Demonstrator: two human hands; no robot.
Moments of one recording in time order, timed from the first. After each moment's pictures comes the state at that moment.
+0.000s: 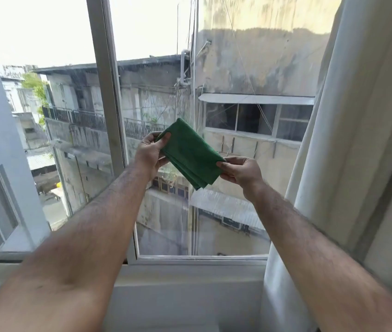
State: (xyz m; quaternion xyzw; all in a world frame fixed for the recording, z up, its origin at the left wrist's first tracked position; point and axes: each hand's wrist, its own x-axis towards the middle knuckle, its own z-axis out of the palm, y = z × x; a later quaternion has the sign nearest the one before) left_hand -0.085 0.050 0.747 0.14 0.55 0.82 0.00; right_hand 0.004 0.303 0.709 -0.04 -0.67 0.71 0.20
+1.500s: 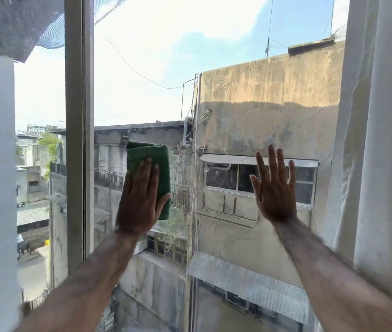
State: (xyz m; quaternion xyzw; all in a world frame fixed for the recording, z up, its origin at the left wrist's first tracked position) left_hand -0.239 0.094 0.800 0.21 0.79 0.03 -0.57; right_hand -0.172 0.450 0.831 -0.01 -0.75 -0.10 0.66
